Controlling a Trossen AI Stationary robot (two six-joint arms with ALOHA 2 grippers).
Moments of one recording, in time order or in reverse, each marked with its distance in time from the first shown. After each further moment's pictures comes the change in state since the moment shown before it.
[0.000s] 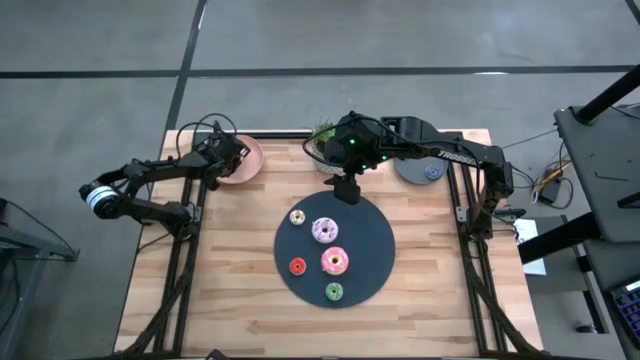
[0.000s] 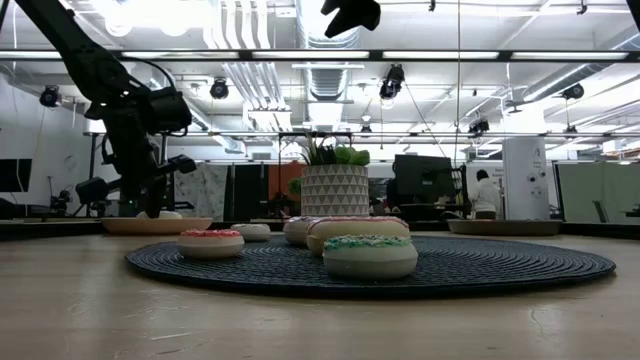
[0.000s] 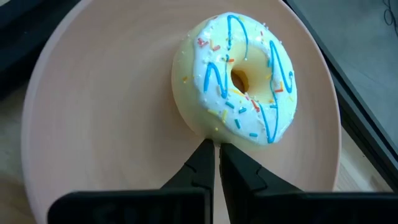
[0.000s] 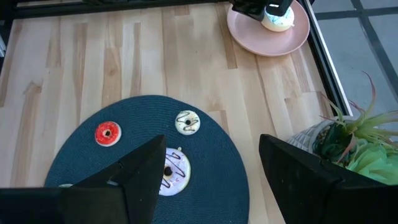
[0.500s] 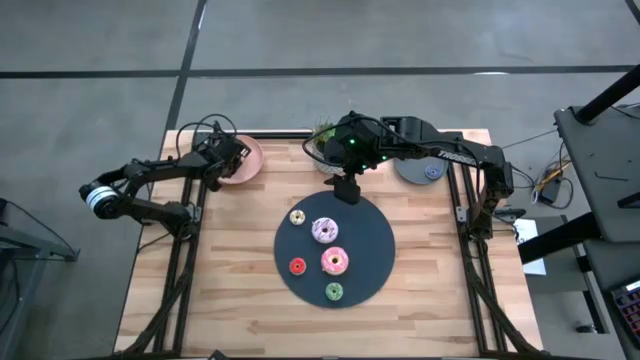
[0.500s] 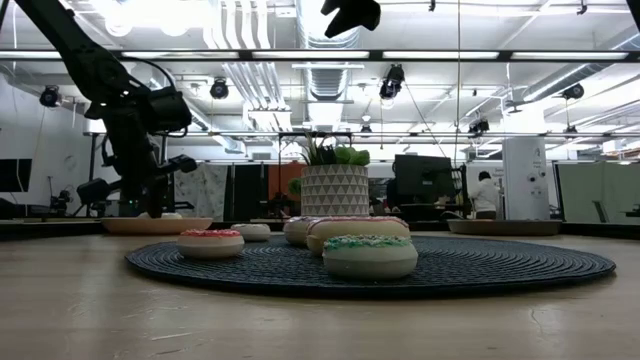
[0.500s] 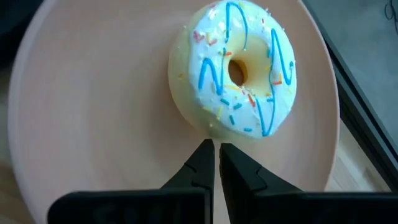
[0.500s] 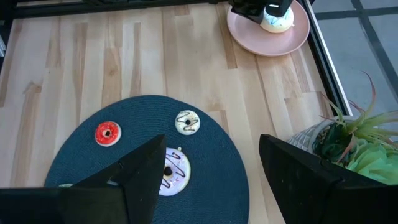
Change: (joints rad) left arm 0.000 -0.001 0.000 0.000 0.047 -0.029; right arm 0.000 0.000 0.000 0.000 0.000 0.000
